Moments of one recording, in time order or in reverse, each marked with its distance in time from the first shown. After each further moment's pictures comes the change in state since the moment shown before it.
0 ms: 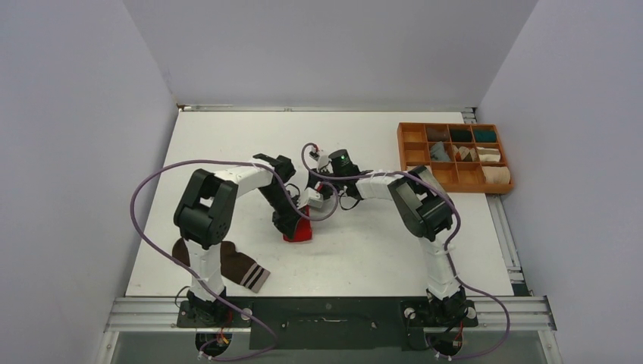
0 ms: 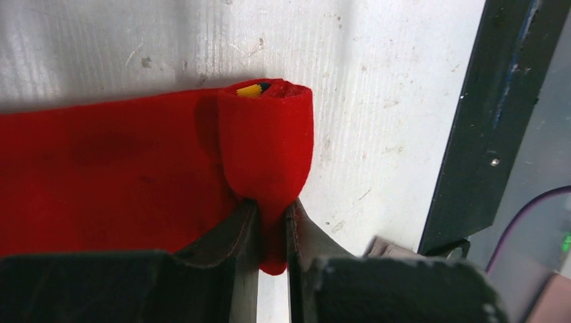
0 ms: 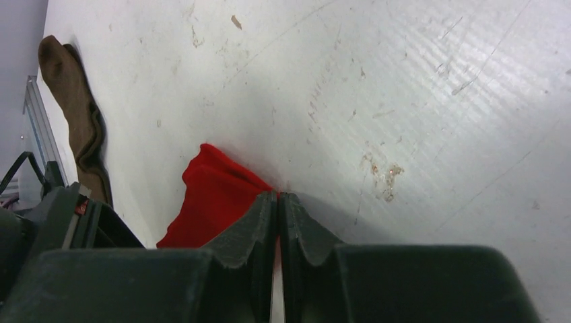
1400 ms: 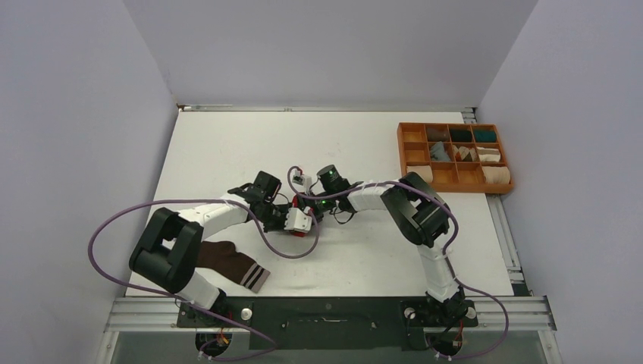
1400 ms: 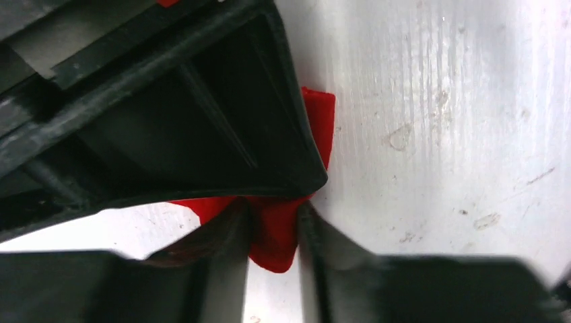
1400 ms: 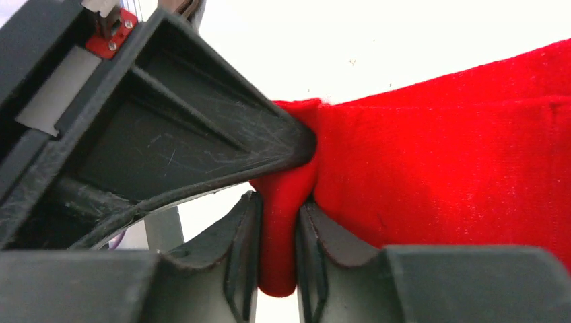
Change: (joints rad) left arm -0.005 -0.405 -0.475 0.601 -0.176 0.270; right arm 0.122 -0.016 -0.067 -0.065 -0.288 -0.045
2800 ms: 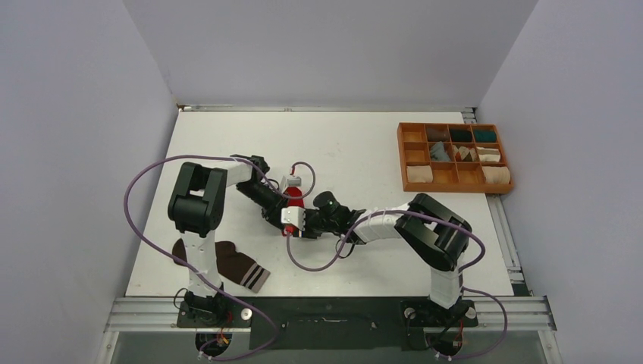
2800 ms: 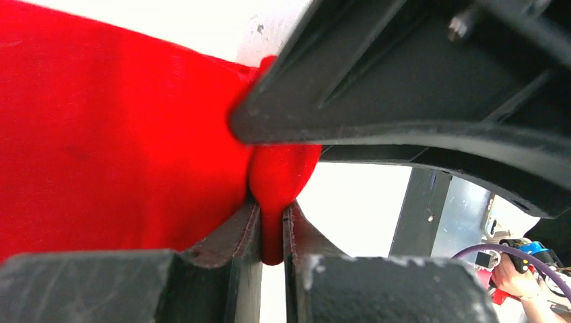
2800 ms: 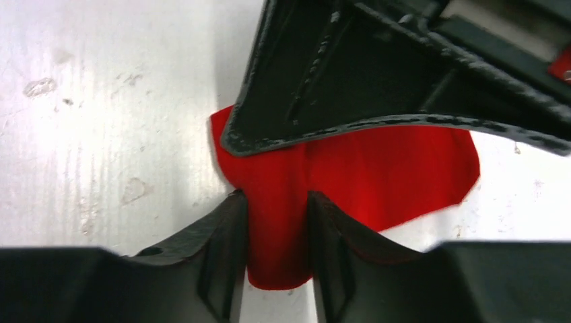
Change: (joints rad) left arm 0.223 0.507 0.450 -0.537 0.422 -0.418; right arm 0.191 -0.253 -0.323 0.296 0.571 -0.989
